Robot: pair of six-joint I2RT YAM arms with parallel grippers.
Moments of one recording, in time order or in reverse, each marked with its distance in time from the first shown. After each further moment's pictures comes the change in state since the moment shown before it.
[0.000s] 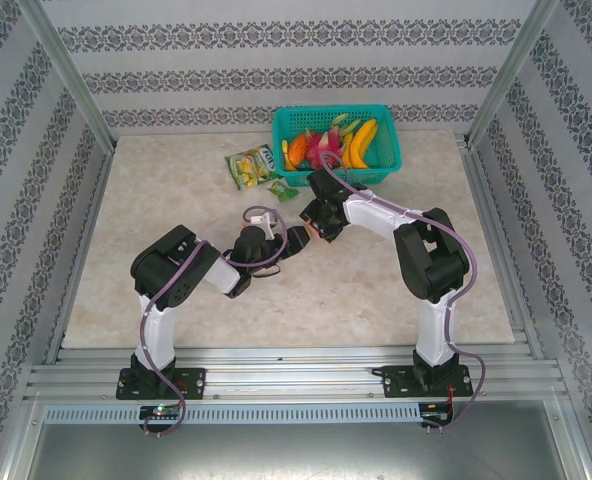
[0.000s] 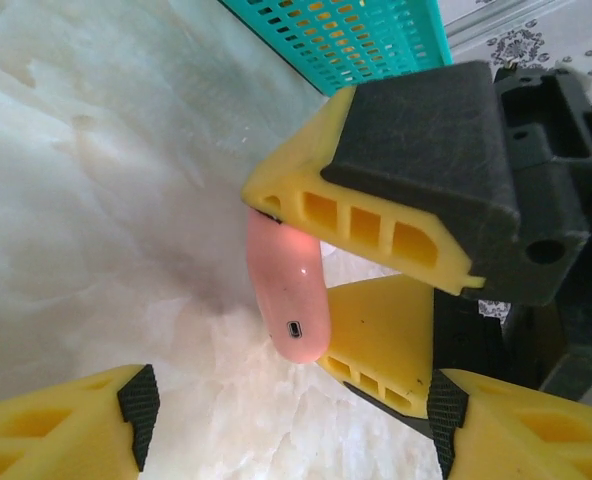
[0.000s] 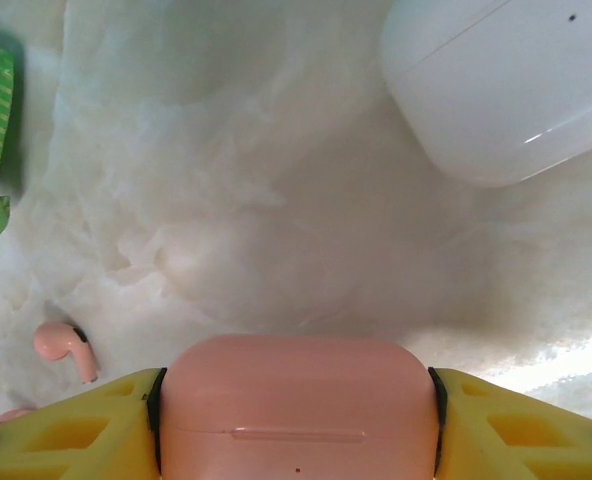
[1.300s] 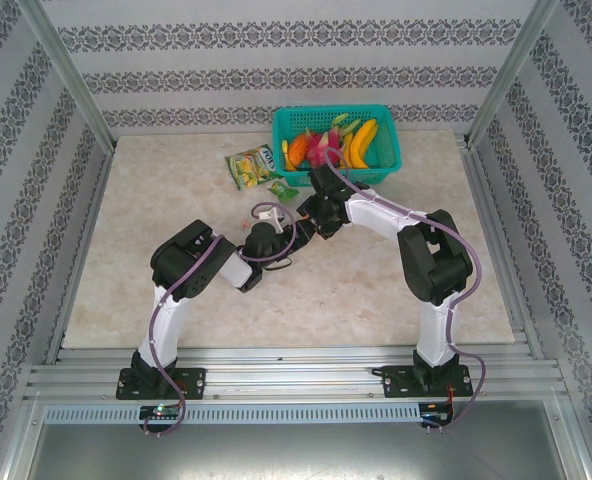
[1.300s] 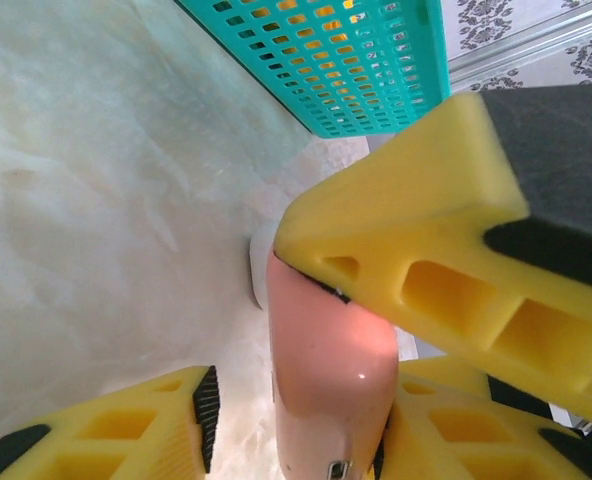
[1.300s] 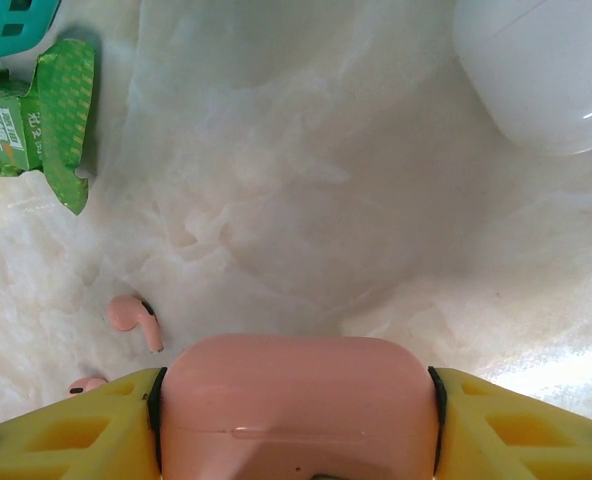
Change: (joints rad) left arm -0.014 0.140 0.144 0.059 -0.054 -0.071; right arm 0.001 -0.027 -0.003 0.037 -0.045 0.036
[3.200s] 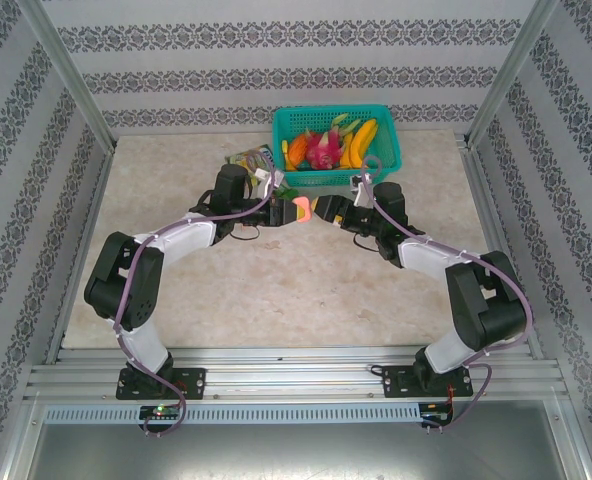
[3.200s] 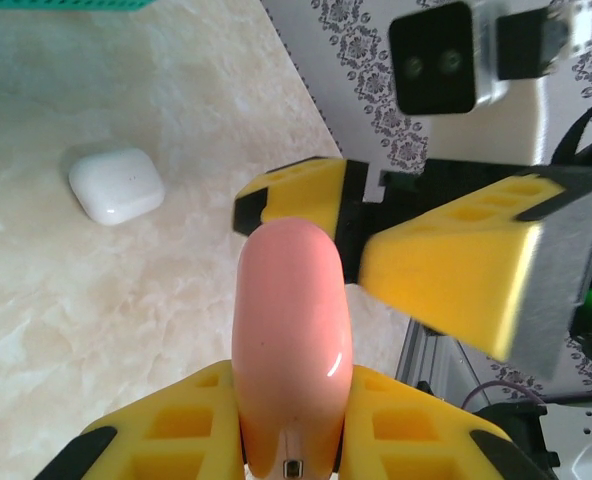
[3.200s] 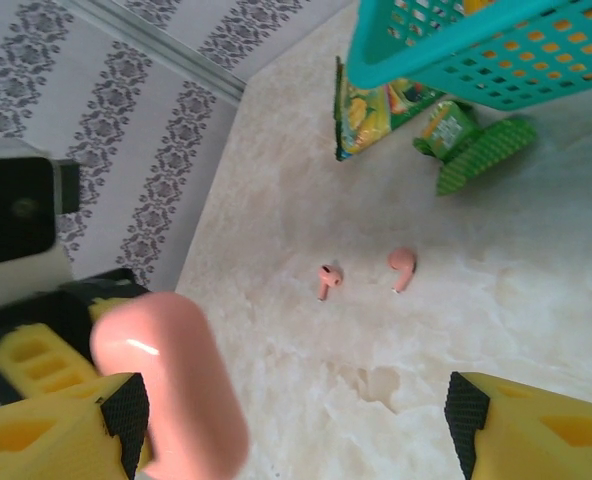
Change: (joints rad) left arm 0.211 -0.423 0.238 -0.982 0.668 0.559; right arm -0.197 -0.413 -0.652 0.961 -0.521 -0.485
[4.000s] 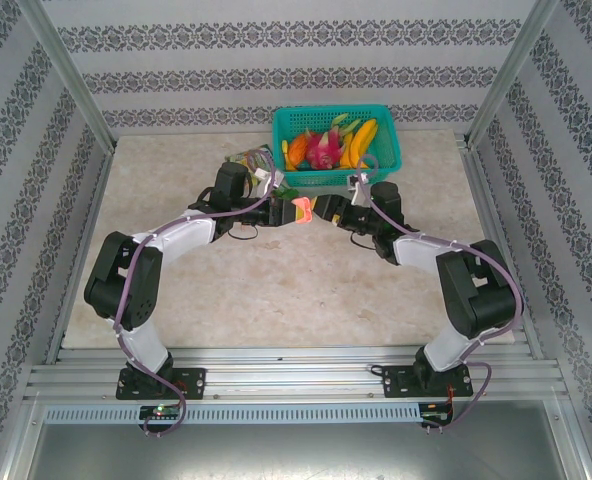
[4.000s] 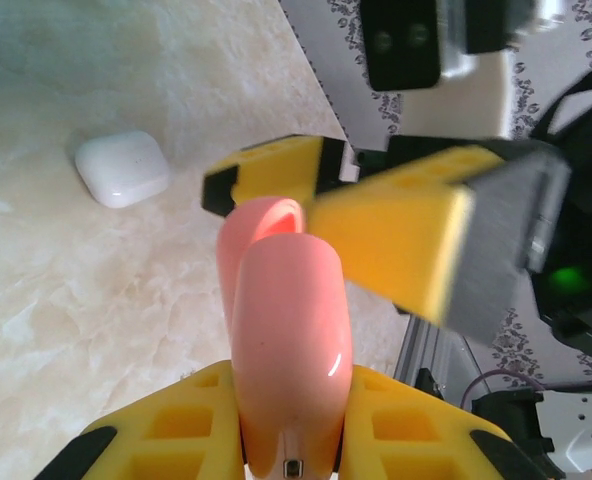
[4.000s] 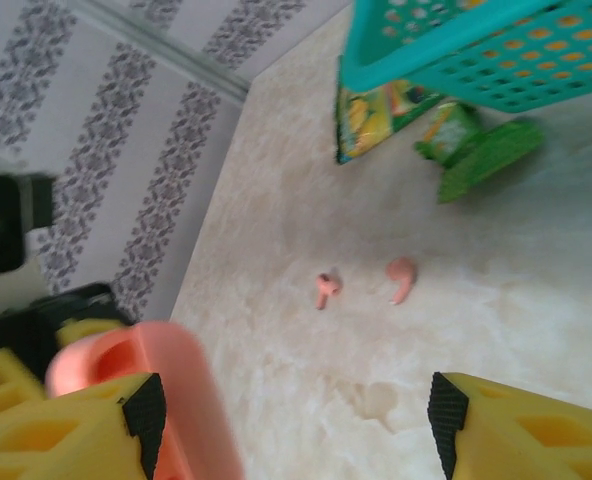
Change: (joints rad) left arm 0.003 -0.003 0.031 -0.080 0.018 0.034; right arm -0.021 0.103 0.011 0.088 -0.017 0.032
